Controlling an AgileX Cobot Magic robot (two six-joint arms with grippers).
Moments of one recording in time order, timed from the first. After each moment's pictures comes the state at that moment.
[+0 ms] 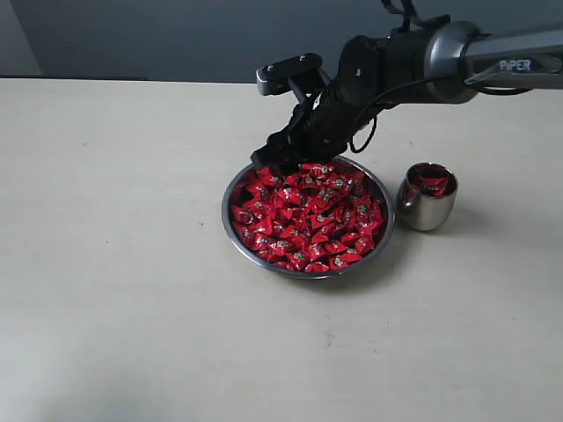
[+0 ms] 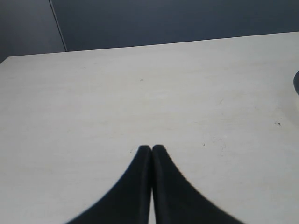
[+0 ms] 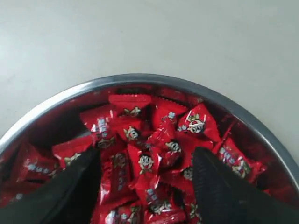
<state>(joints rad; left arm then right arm) 0.12 0.00 0.01 0.03 0.34 0.03 0.66 2.10 -1.47 0.24 0.49 -0.26</state>
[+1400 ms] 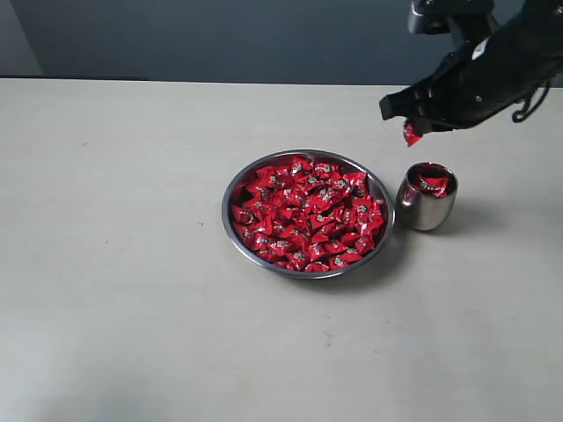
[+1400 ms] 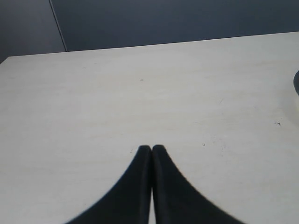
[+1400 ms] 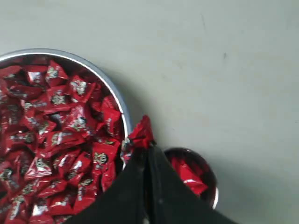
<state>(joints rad) 0.12 0.00 0.01 0.03 0.34 0.03 0.39 1.67 -1.14 0.17 0.54 -0.14</state>
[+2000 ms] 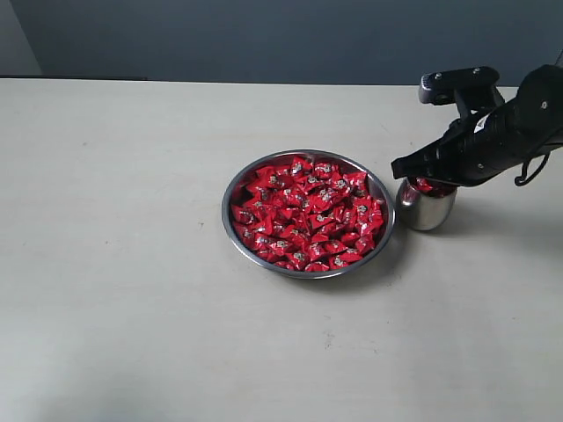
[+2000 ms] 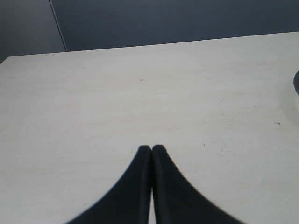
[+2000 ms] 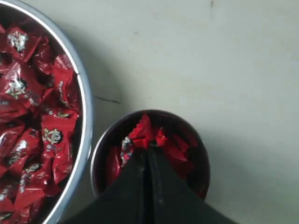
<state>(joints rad) 0.12 0.00 0.01 0.03 0.34 0.03 0.35 1.73 -0.93 0.13 0.30 -0.14</state>
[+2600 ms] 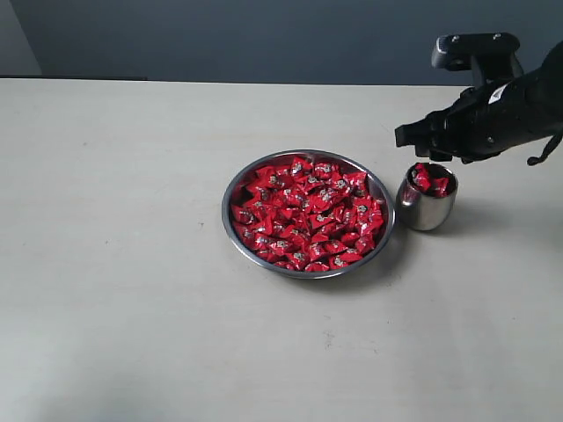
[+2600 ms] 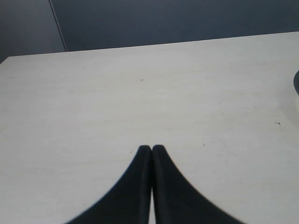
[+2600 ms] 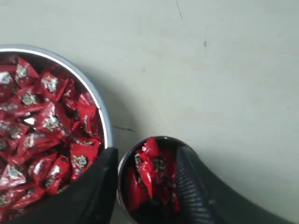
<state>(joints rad) 0.12 0.00 0.01 0.03 0.34 0.03 0.35 1.64 -0.94 0.20 0.30 -0.14</state>
